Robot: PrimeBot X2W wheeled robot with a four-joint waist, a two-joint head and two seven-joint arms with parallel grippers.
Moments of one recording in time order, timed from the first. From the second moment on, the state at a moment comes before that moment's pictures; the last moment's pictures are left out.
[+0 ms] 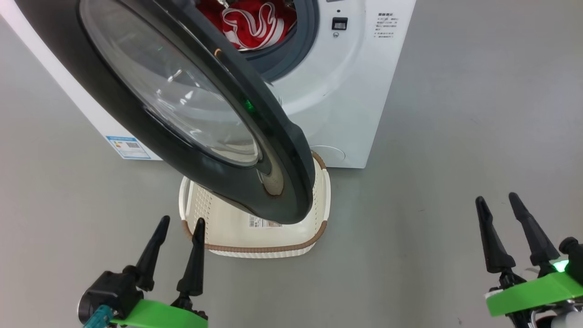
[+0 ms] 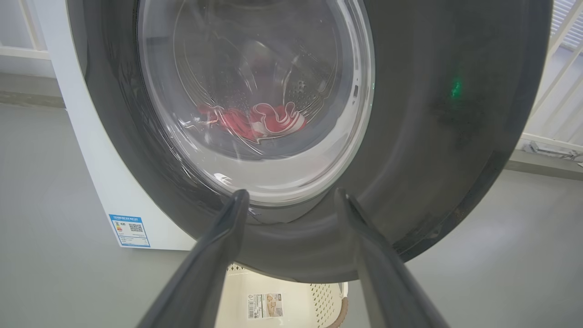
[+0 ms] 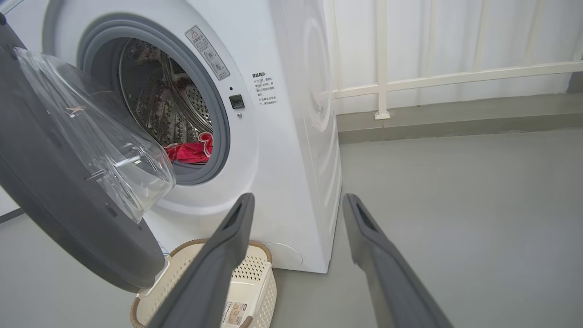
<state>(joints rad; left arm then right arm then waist) -0.12 0.04 -0.08 0.20 -0.28 -0.12 -0.25 -0.02 -0.21 0.01 0.13 0.51 0.12 -0.26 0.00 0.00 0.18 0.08</state>
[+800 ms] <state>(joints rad) -0.12 0.04 -0.09 0.20 -0.28 -0.12 -0.25 0.04 -0.17 -0.02 0.14 0.44 0.12 -0.26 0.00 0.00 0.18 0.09</state>
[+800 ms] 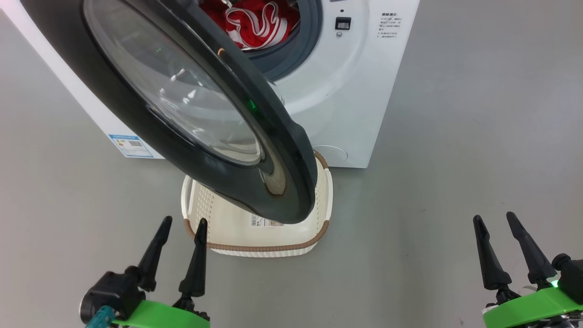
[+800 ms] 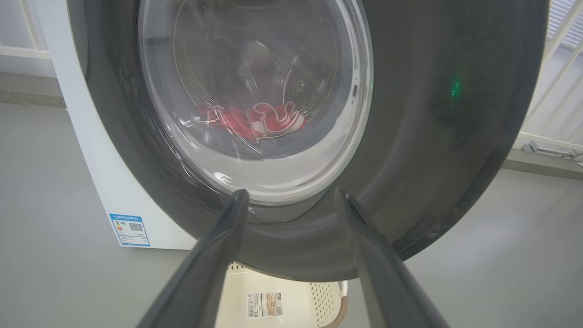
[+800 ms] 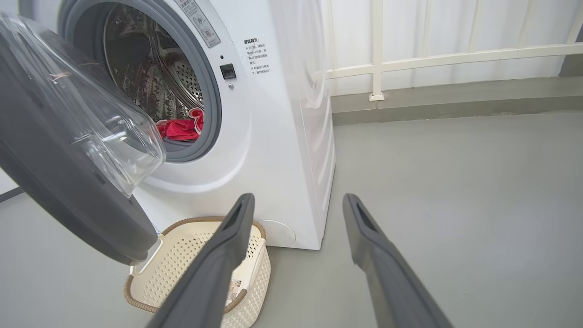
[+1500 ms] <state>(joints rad) -0.12 0.04 -0.13 0.18 -0.31 -0.11 -0.25 -0.26 -0.20 0.22 0.10 0.69 0.12 -0.26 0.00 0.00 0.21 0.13</state>
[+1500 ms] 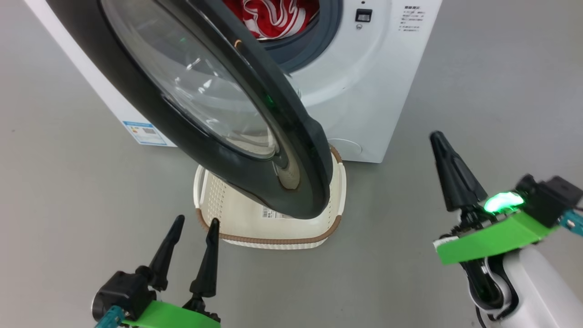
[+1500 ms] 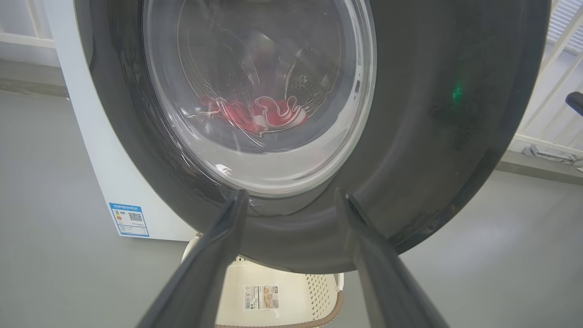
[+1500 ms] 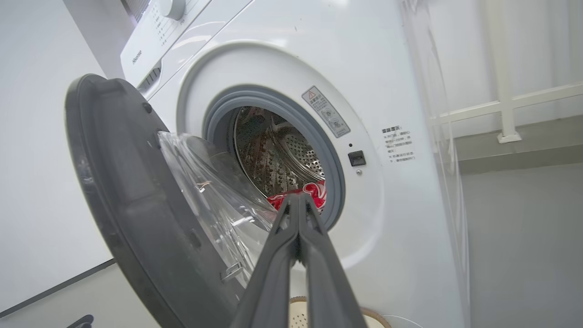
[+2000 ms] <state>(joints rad) -0.12 0.04 -0.20 0.16 -0.34 -0.09 -0.25 -0.56 -0.39 0.62 0.18 1.08 0.12 -0.26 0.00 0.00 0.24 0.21</state>
